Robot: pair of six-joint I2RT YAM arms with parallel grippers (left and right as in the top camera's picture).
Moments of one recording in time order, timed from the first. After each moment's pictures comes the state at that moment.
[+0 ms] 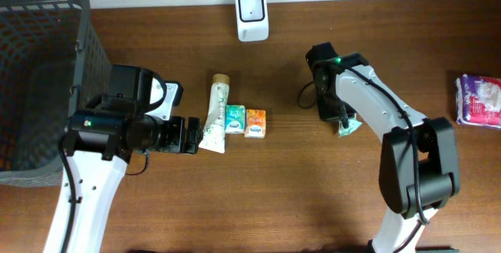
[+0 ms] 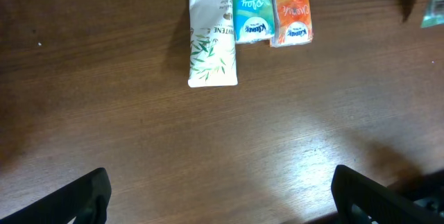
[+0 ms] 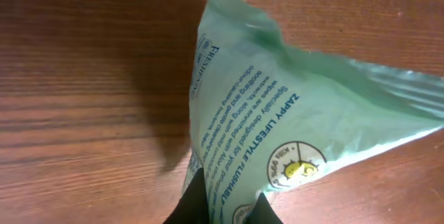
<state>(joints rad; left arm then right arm) -0.16 1.30 1.34 -1.24 0.21 -0.04 0.26 1.96 1.44 -1.06 0.36 0.21</state>
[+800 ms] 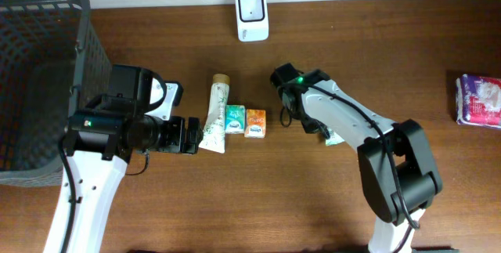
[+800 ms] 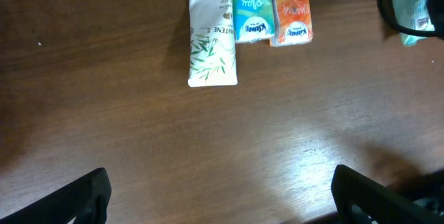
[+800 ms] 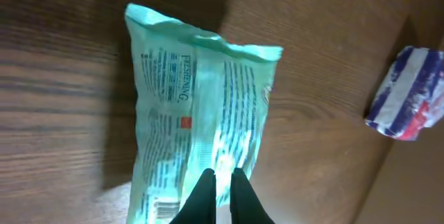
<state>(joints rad) -0.16 1.30 1.34 -1.24 0.21 -0.04 0.46 1.98 1.40 -1.07 0.62 0.21</state>
